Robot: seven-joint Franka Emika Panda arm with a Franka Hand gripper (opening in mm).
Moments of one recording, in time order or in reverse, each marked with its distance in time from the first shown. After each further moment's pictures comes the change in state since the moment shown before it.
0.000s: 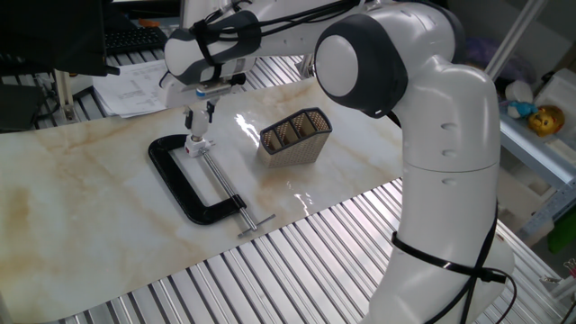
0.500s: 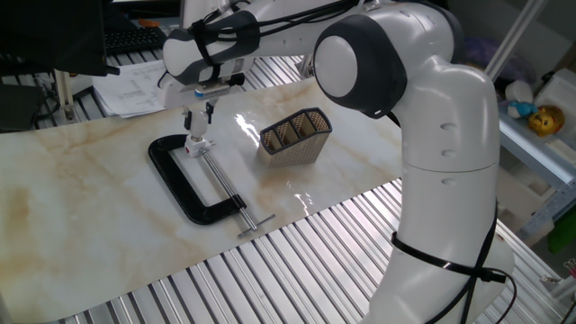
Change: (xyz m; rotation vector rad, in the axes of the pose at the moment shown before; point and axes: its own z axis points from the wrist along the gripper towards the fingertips) arm 0.001 0.003 0.000 0.000 0.009 0.009
